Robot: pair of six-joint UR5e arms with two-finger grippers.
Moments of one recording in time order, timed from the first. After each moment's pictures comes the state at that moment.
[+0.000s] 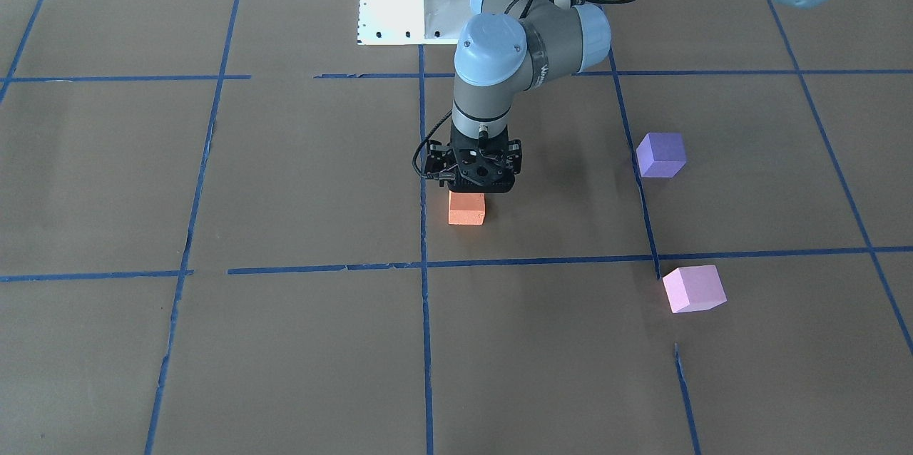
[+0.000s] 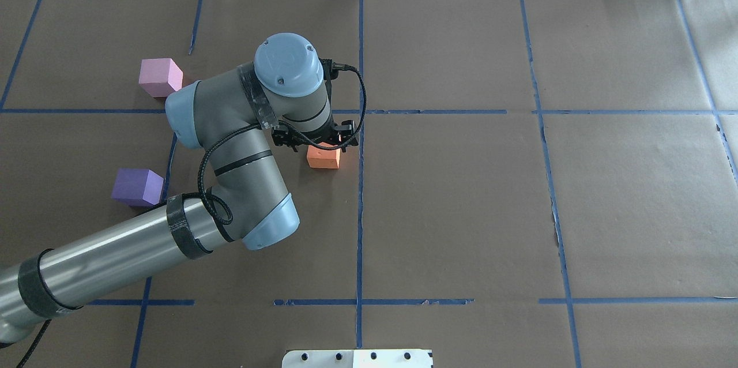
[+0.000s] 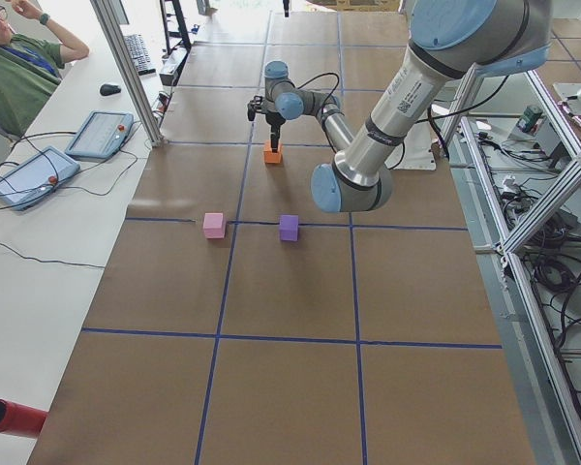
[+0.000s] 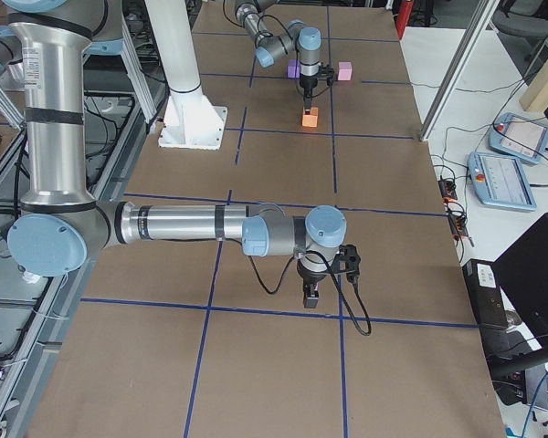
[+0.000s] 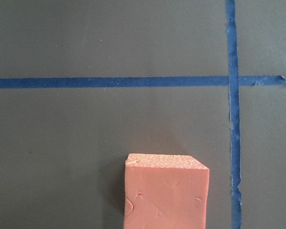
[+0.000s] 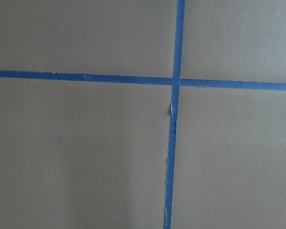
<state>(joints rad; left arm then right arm) -0.58 -2.38 -1.48 -1.63 -1.92 -1.15 1.48 -1.60 1.64 -1.56 2.36 0.06</state>
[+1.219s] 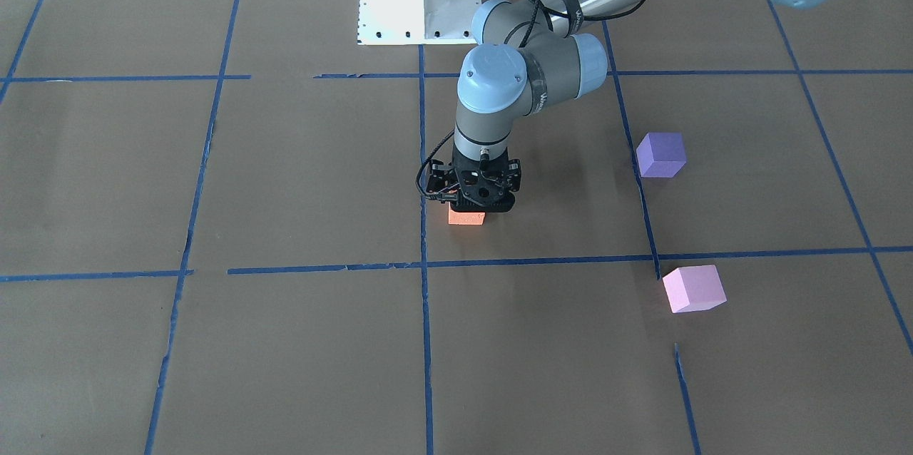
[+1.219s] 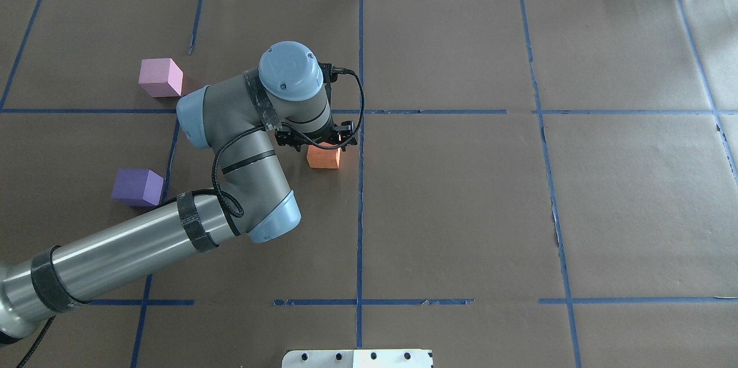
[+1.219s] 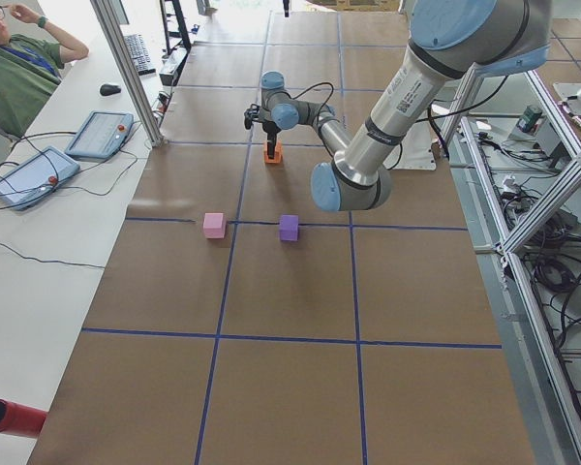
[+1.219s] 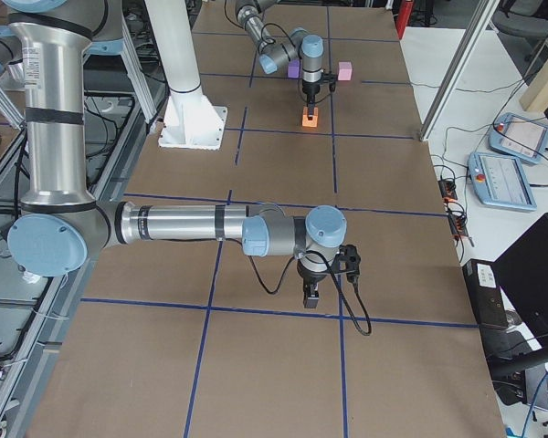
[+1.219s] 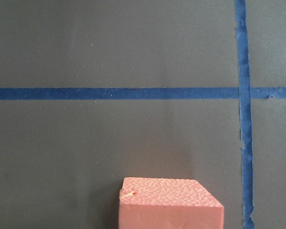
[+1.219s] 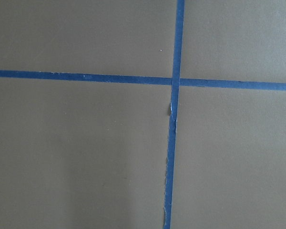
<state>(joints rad) -0.58 -2.39 -1.38 -1.73 -1.92 -1.15 1.48 -1.60 1.64 -1.56 2.36 0.06</state>
